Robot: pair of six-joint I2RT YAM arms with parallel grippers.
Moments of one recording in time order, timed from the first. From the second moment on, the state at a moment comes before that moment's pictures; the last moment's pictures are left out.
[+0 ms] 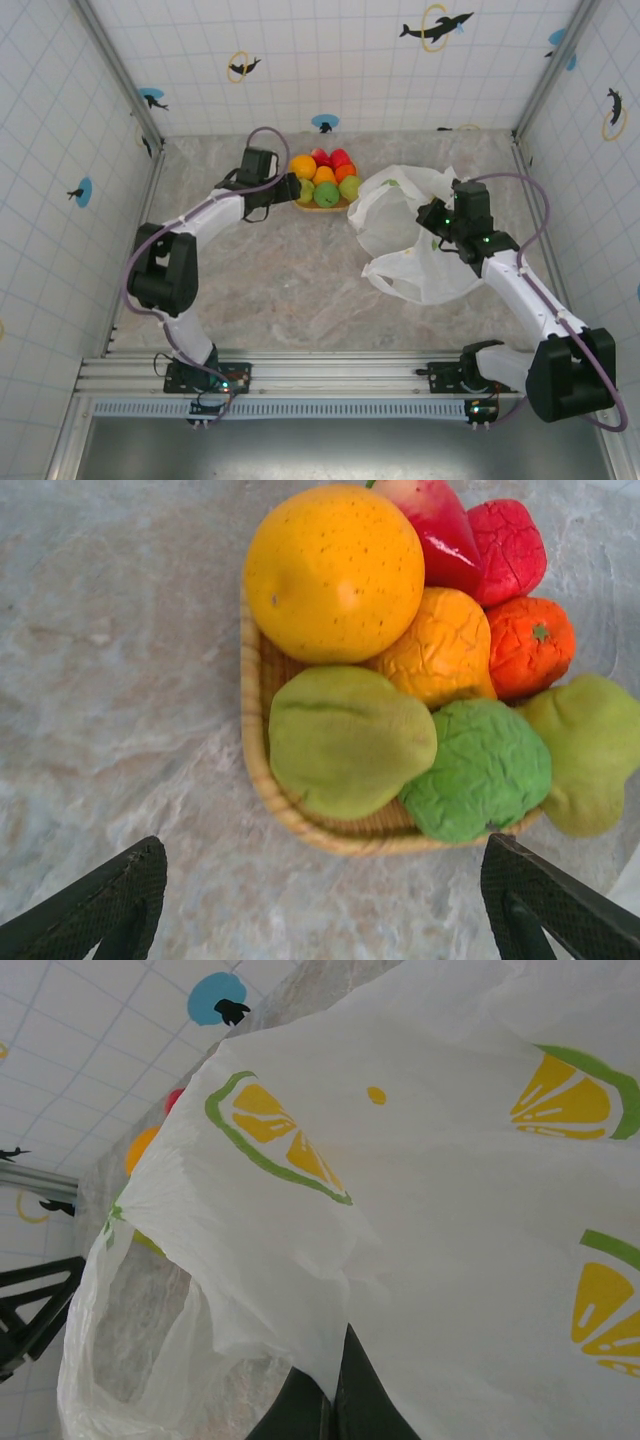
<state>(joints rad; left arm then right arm) -0.37 1.81 1.29 -0.27 0.13 -0.42 0.25 1.15 0.78 -0.23 -0.19 0.76</state>
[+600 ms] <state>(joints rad) -0.39 2.05 1.52 -0.30 0.16 -0.41 0.24 1.16 0.72 -0.18 -0.20 0.77</state>
